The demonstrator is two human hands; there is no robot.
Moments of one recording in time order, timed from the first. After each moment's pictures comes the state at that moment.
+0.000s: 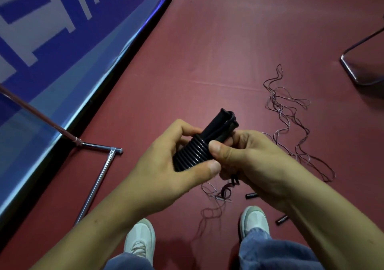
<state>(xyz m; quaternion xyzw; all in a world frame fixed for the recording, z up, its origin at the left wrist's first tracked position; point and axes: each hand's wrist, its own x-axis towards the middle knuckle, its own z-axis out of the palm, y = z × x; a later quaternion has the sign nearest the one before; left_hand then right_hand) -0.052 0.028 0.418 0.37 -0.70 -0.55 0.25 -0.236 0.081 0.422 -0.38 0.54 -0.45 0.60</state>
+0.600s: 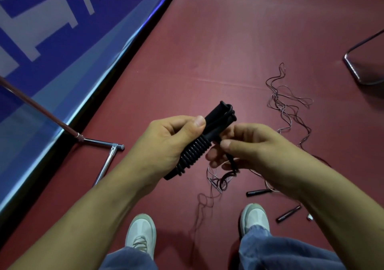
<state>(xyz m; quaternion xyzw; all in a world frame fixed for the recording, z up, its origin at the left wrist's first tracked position) -0.059 0.006 0.415 0.39 -0.62 -0.63 0.27 -0.249 0.078 0.429 -0.45 0.56 -0.38 0.59</state>
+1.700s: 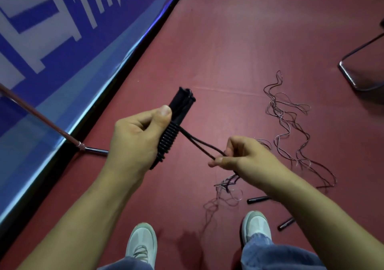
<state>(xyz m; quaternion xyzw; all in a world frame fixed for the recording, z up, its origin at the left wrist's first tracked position) -0.046 -0.008 0.424 0.47 -0.57 -0.50 0.45 -0.250 0.067 0.395 -0.46 0.69 -0.32 0.46</state>
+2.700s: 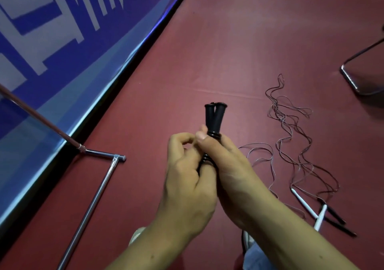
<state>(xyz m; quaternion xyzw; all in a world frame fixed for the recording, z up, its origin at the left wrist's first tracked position) -0.085 0.050 0.398 0.42 -0.70 -0.38 0.43 -0.177 0.062 0.407 -0.26 0.48 -0.59 0.60</state>
